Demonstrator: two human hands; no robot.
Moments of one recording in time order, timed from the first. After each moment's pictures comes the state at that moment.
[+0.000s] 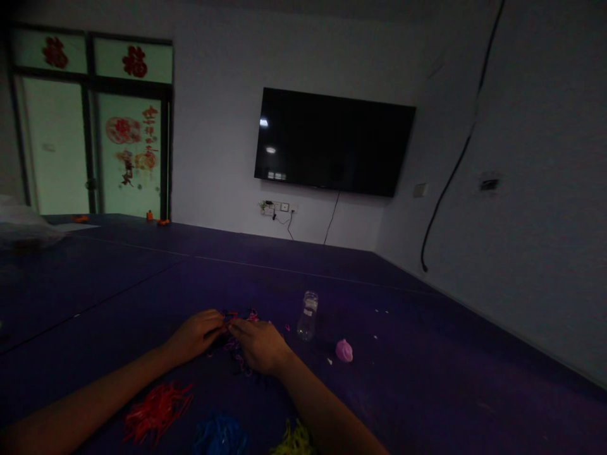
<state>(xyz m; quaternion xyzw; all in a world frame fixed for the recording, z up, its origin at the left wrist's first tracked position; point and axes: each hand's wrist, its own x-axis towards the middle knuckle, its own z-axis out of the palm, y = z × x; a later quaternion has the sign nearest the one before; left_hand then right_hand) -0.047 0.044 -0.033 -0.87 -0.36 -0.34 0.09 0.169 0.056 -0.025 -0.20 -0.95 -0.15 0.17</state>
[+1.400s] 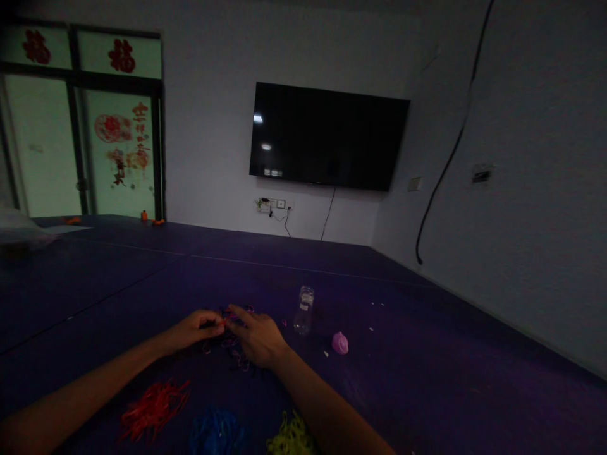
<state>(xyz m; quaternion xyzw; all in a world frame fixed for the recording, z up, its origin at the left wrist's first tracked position) -0.046 0.041 -0.020 -0.78 -0.39 -0.36 -0.35 0.166 0.051 -0.014 -0.27 -0.94 -0.16 0.13</state>
